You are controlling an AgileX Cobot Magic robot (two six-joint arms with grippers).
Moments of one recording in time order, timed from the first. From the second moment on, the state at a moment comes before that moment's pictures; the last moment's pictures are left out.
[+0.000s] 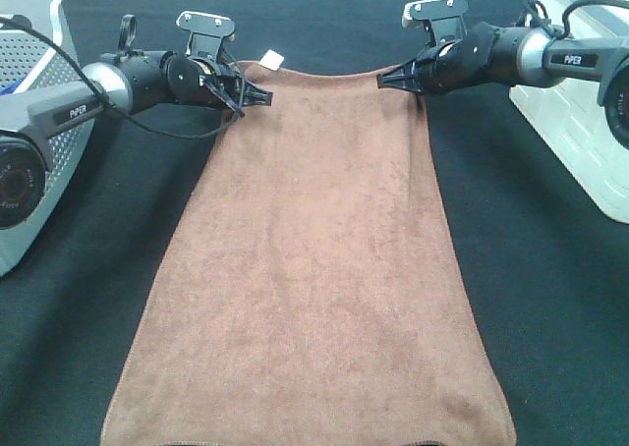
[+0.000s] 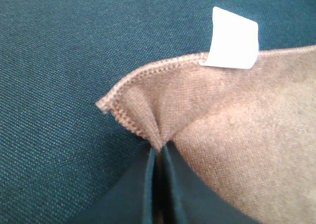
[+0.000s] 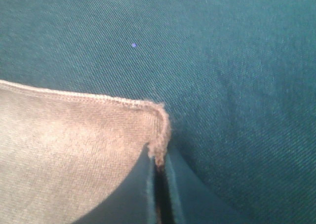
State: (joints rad) left arm -0.26 2.84 -2.42 -0.16 0.19 0.19; right arm 0.17 2.63 -2.09 0.22 0.09 -0.33
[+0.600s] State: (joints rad) left arm -0.24 2.84 -2.42 -0.15 0.13 0.19; right arm 0.15 2.63 -2.09 0.23 0.04 -0.33
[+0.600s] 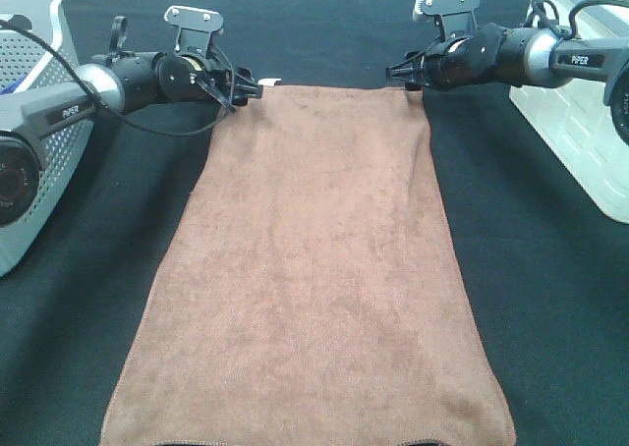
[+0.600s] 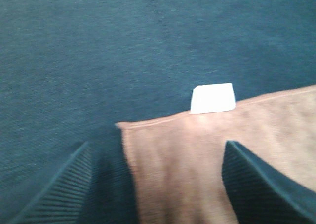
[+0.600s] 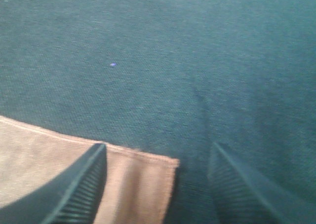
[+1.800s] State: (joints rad) left arm -0.05 2.17 -2.44 0.01 1.21 0.00; right arm 0.14 1.94 -2.09 0.05 1.21 -0.09
